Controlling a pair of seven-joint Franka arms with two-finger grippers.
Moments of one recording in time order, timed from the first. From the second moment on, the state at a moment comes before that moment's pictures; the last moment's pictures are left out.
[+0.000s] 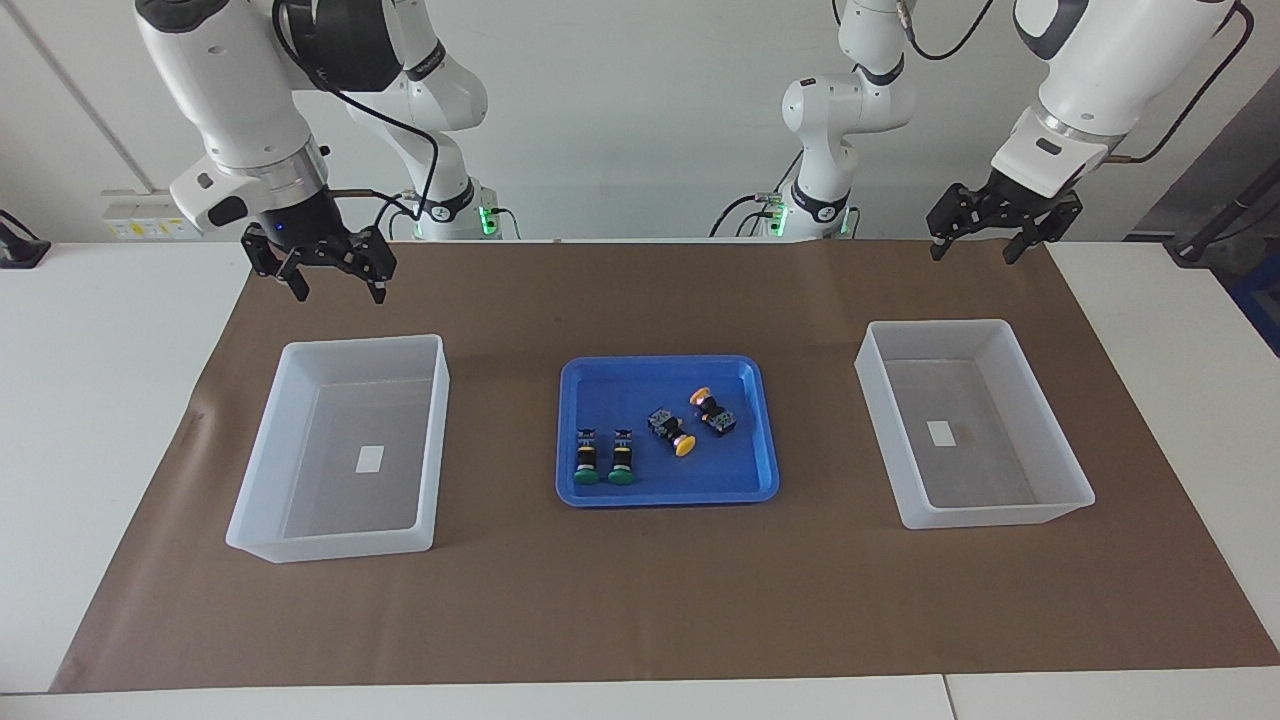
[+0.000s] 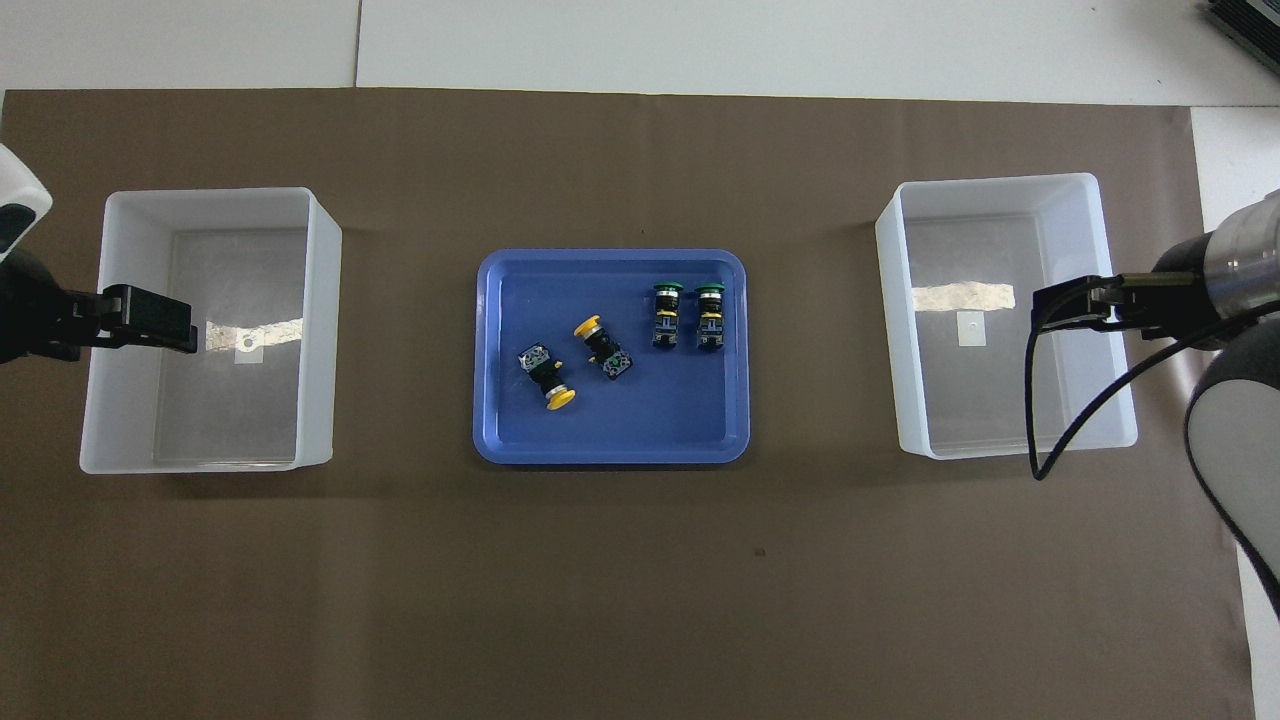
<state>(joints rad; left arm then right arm) 0.01 -0.06 -0.11 -1.67 -0.04 1.61 -0.14 -0.01 -0.03 0.06 -1.70 -0.01 1.70 0.12</state>
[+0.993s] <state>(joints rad) -0.29 0.09 -0.13 -1.87 -0.04 2.06 -1.14 0.00 0.03 0.06 -1.70 -0.01 1.79 0.14</state>
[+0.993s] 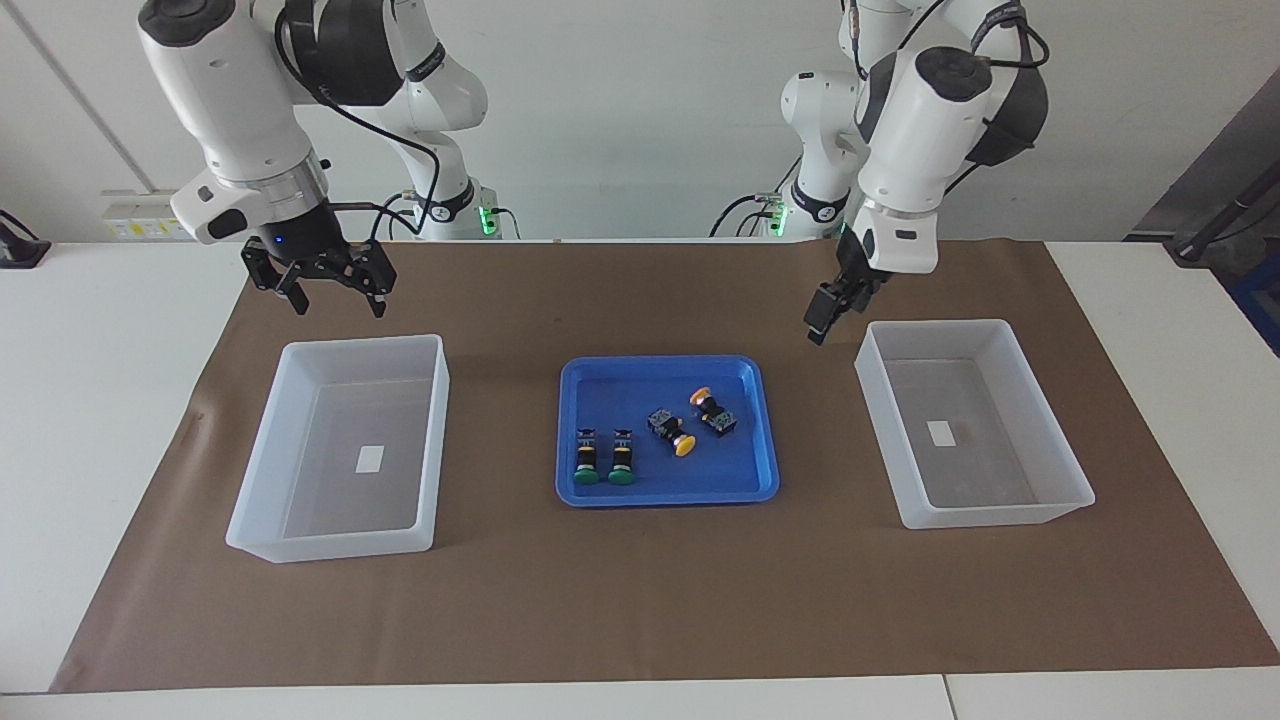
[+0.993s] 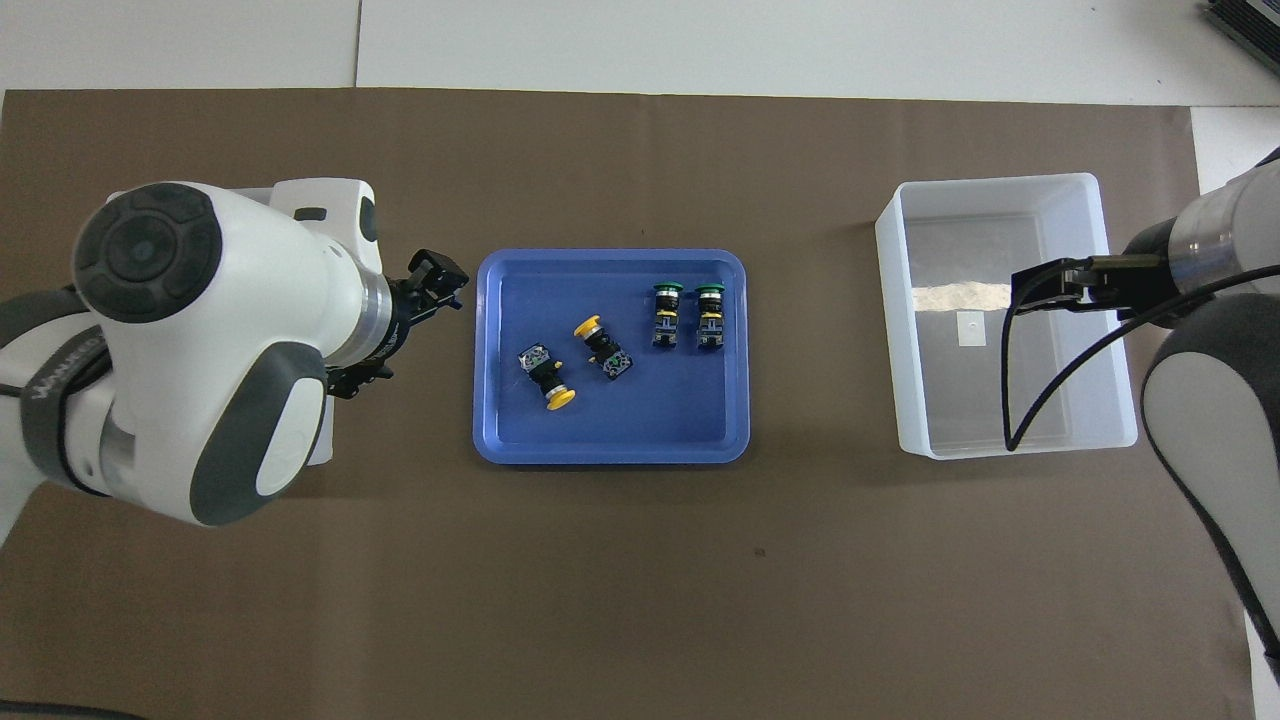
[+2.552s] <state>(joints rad) -0.44 0.35 -0.12 -1.95 0.02 2.33 -1.30 0.35 0.44 0.07 -1.66 -0.06 2.27 0.56</state>
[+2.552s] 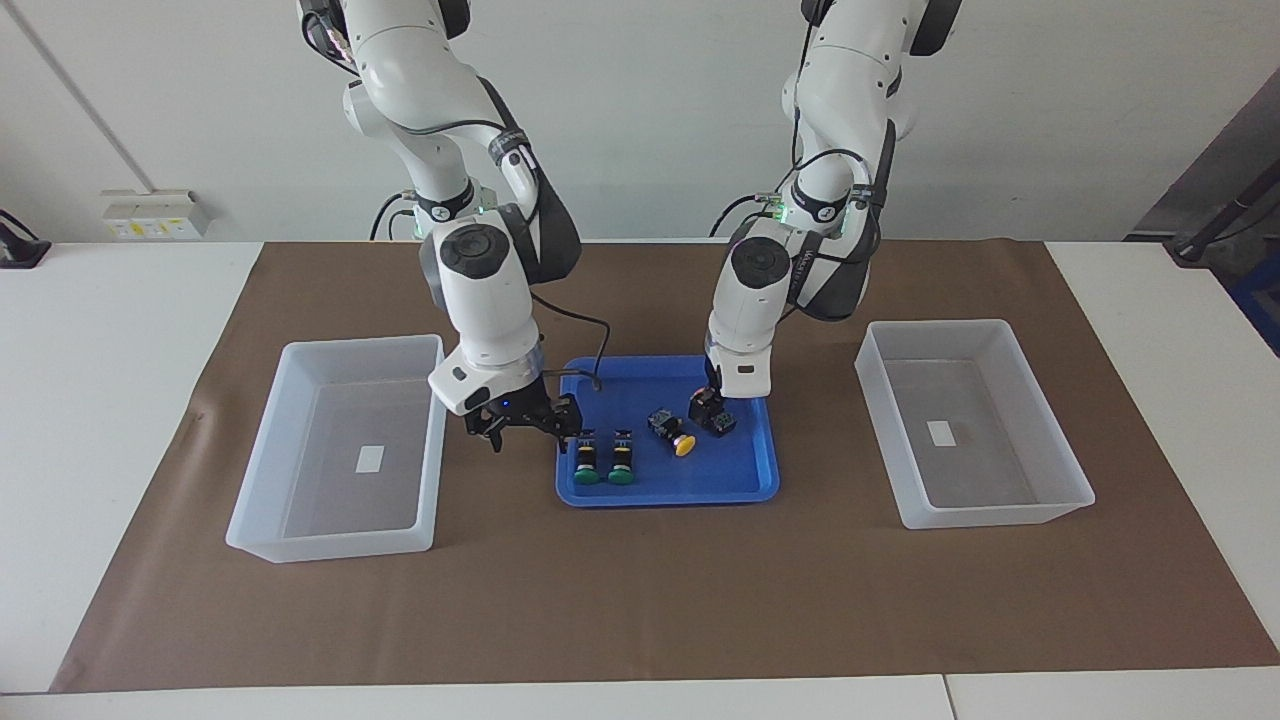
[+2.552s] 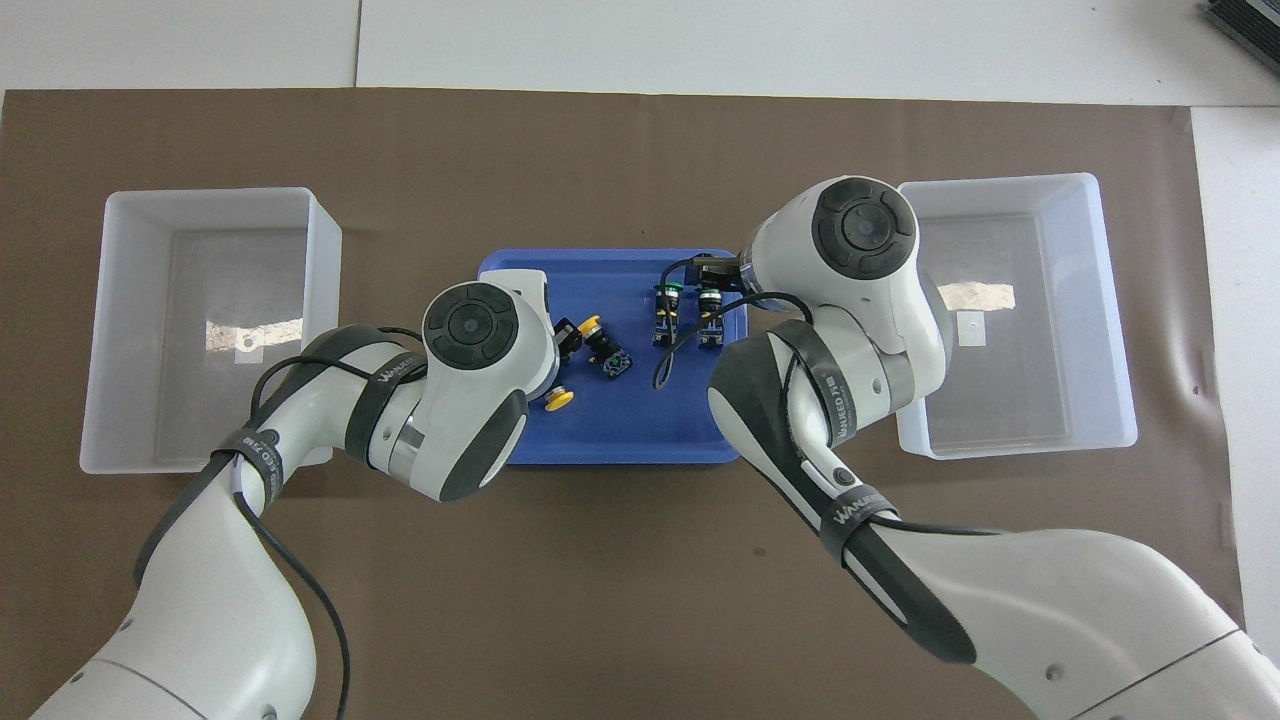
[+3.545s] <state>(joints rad) -0.23 0.16 -0.10 -1.77 -0.04 1.95 -0.97 0.40 0.50 0.07 -1.67 -0.16 2.29 0.63</state>
